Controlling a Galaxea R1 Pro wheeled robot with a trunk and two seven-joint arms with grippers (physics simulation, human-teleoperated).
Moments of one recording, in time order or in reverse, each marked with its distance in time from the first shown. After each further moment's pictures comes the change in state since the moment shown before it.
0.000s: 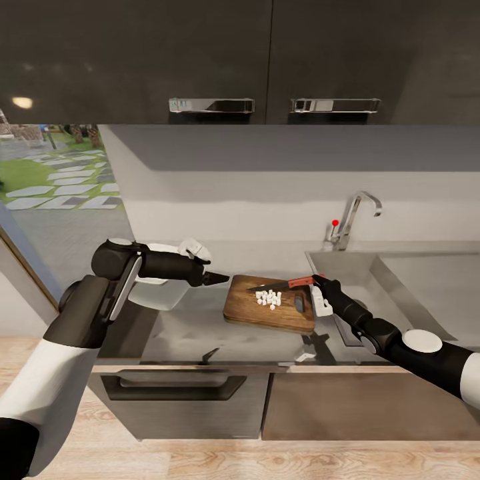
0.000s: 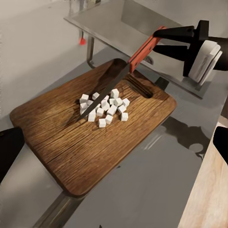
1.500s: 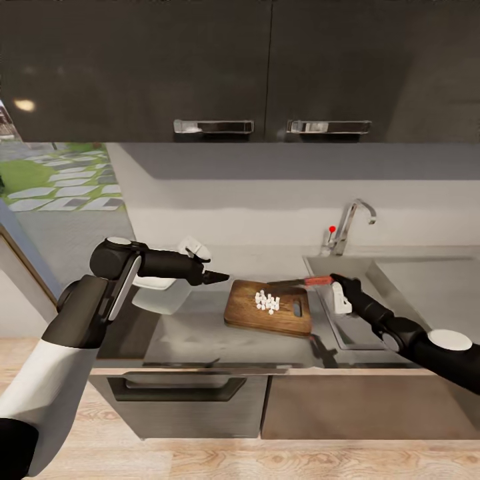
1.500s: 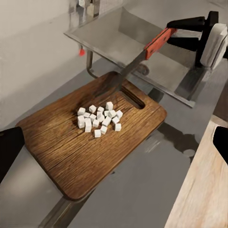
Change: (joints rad) left arm 0.000 0.002 0.000 -0.016 0.000 -0.004 0.007; right arm 0.000 -0.098 -0.022 -0.015 -0.122 -0.063 0.009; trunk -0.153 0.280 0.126
